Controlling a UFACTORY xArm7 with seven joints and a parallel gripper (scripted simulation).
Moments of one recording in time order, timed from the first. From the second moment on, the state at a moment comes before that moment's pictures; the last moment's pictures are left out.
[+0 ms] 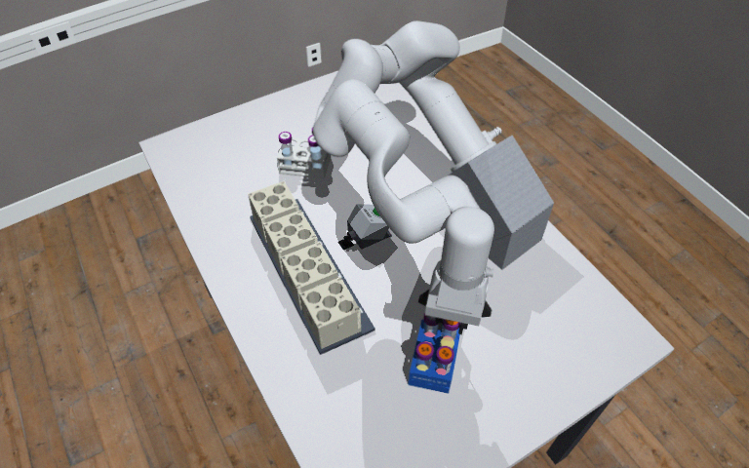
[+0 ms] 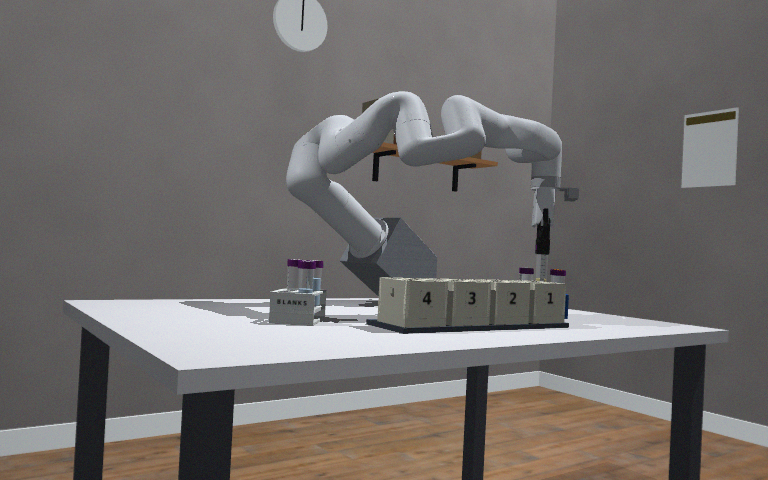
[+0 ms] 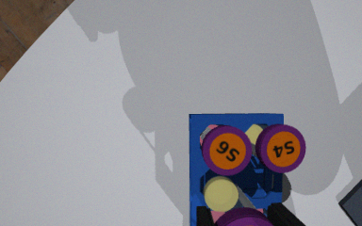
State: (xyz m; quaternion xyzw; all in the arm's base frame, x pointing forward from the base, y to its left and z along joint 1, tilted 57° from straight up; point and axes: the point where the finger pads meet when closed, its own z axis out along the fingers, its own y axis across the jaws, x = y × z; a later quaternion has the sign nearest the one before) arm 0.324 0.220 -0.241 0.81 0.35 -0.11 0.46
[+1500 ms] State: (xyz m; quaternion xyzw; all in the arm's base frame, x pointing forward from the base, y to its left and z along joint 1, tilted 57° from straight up) arm 0.329 0.194 -0.259 0.81 0.35 -0.11 0.46
